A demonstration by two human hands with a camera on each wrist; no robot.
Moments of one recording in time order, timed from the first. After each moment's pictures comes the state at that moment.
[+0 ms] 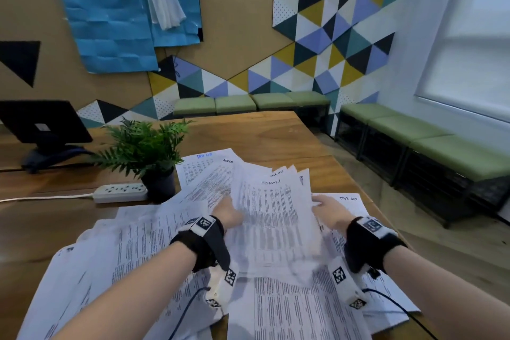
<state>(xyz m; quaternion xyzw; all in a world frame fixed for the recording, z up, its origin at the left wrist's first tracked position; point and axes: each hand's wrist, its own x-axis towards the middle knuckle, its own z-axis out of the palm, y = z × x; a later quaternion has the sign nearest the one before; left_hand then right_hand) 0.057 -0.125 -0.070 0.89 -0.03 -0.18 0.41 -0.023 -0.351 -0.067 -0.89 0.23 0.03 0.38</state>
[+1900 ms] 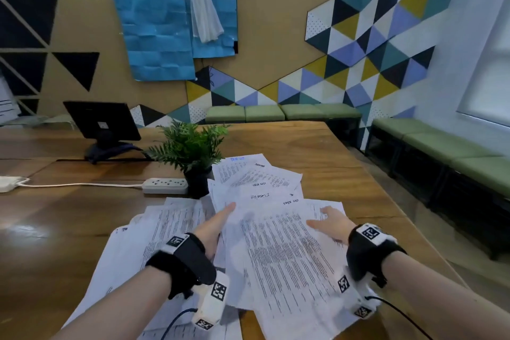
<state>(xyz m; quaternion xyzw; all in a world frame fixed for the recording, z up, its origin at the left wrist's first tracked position) 0.029 -0.027 -0.085 0.68 0.06 -0.25 0.69 -0.022 -0.295 -0.066 -0.90 0.18 0.08 0.39</state>
